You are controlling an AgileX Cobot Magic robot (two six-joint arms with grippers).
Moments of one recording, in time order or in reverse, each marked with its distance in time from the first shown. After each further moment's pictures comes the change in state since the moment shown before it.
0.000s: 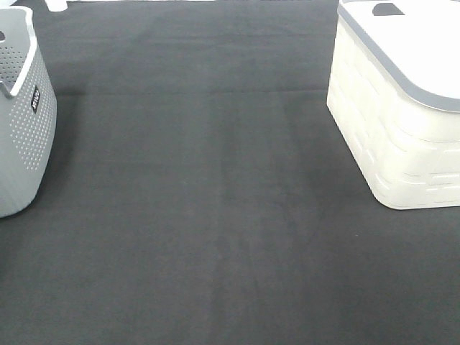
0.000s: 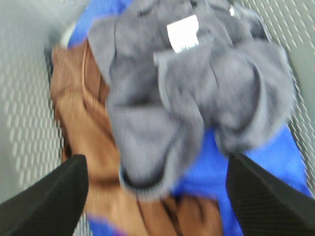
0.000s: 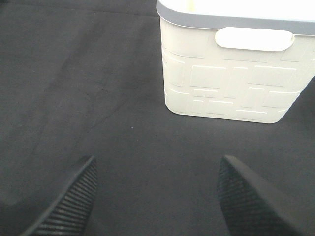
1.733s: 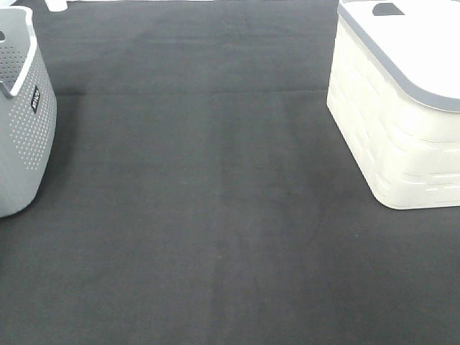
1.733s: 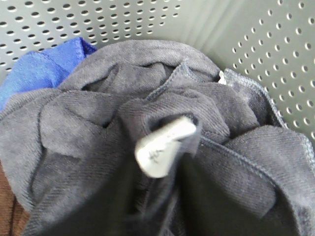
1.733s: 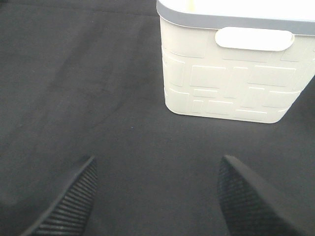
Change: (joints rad) left arm -0.070 0.251 -0.035 -0.219 -0.282 0.124; right arm 0.000 0.000 0.000 0.000 0.000 0.000
